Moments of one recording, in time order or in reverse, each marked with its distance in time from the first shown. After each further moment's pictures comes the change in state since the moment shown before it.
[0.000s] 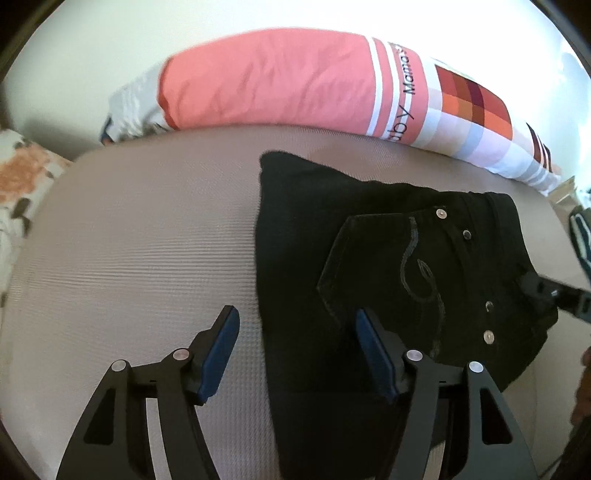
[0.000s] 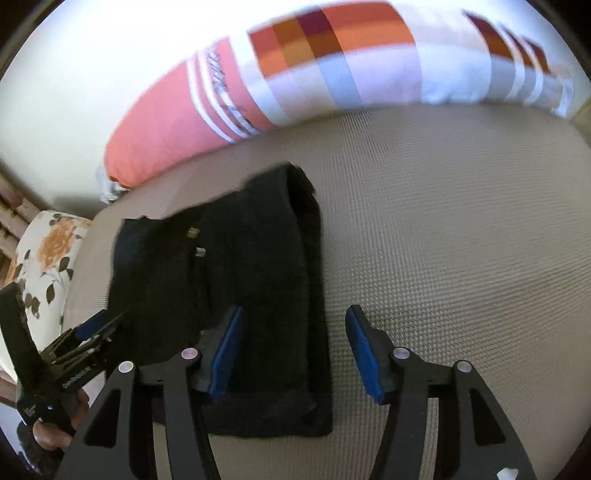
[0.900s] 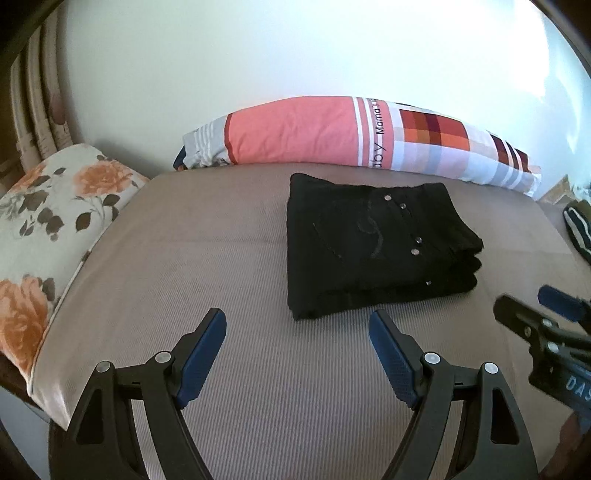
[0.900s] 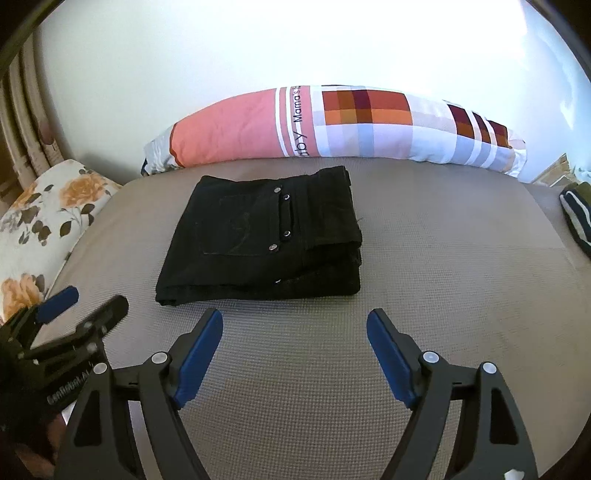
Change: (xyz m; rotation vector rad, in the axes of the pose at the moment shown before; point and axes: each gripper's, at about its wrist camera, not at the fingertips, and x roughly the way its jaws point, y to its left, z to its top) left arm -0.150 -0.036 -0.112 -0.005 -0.189 0.143; right arm -0.105 0.077 -0.123 -0.172 -0.177 -0.125
